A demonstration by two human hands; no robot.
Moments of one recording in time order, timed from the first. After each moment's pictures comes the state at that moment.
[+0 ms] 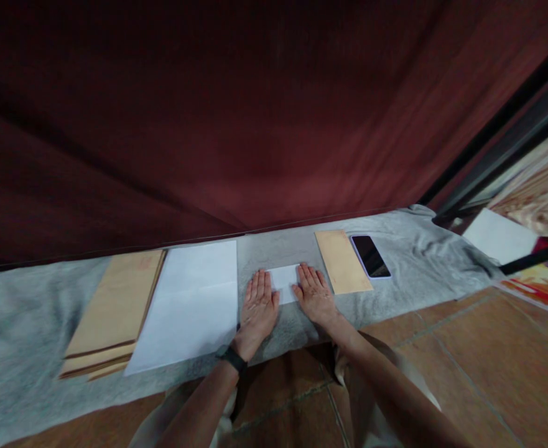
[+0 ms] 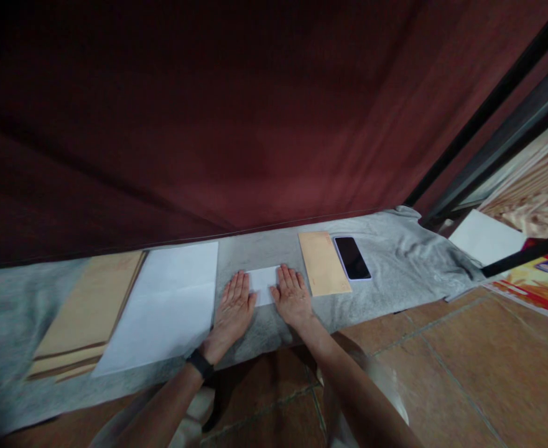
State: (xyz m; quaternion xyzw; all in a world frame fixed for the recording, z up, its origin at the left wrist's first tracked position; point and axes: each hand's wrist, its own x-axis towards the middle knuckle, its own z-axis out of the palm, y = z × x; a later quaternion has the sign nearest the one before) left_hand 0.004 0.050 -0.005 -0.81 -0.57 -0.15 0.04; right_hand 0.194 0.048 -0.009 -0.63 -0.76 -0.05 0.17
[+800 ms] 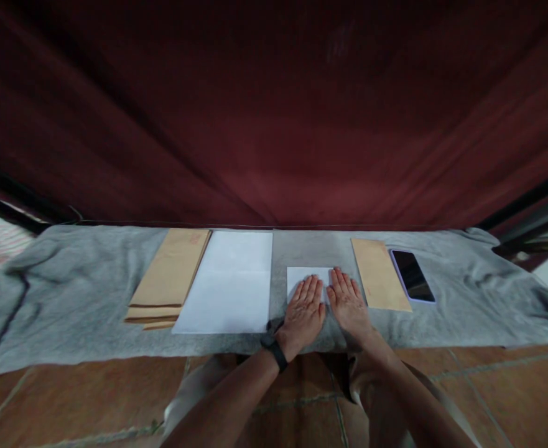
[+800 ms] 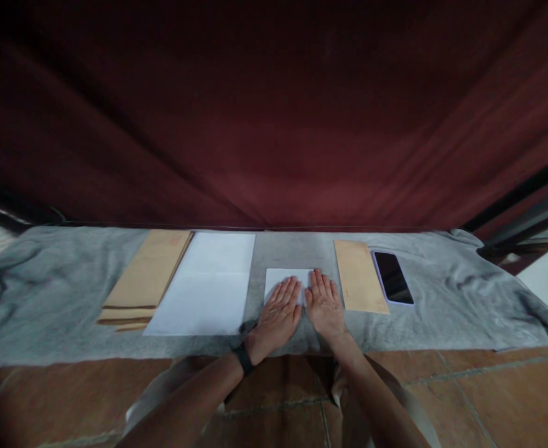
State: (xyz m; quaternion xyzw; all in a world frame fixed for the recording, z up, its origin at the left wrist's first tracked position) left_hand 0.037 0.023 0.005 -0.84 -0.50 -0.19 -0.01; right_hand 0.203 0.045 -0.017 -0.61 -0.77 -0.07 0.17
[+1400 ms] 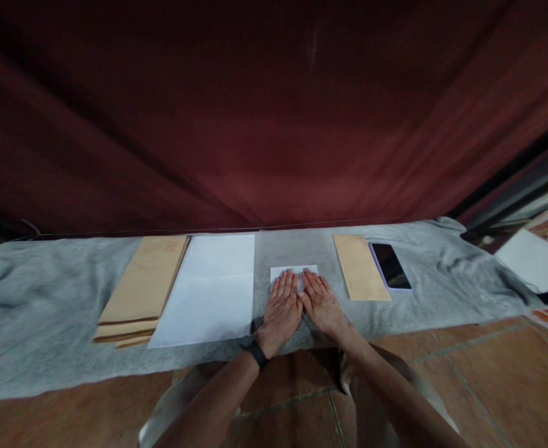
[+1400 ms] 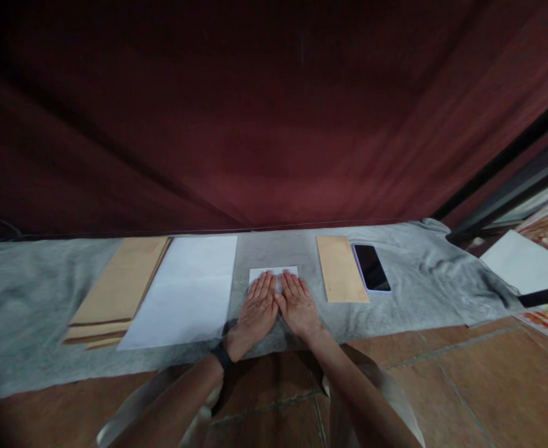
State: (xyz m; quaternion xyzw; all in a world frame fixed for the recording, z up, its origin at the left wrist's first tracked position) left_hand 0.025 0.036 -0.005 -0.83 -0.53 -0.16 0.01; right_hand 0.180 0.038 -0.002 -0.55 -0.82 0.03 0.18
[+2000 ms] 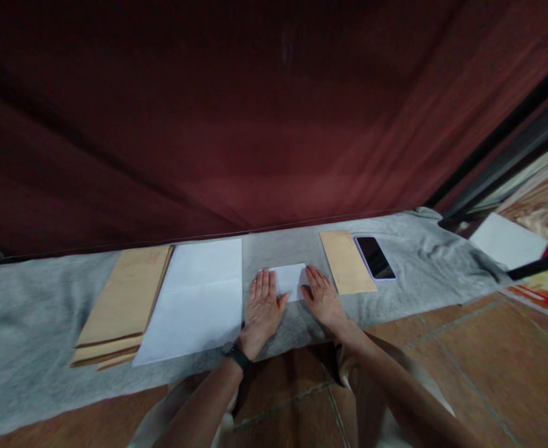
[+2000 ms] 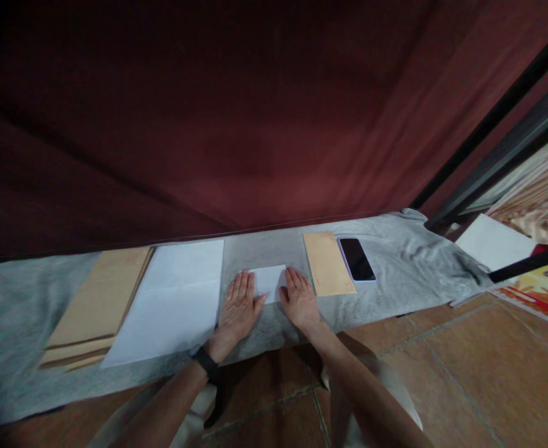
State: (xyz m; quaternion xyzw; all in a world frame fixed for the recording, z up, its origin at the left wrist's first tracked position) left_hand 0.008 0.044 0.001 -0.80 -0.58 -0.14 0.03; right_hand 0.204 0.043 -0.004 -0.62 -0.76 0.01 0.21
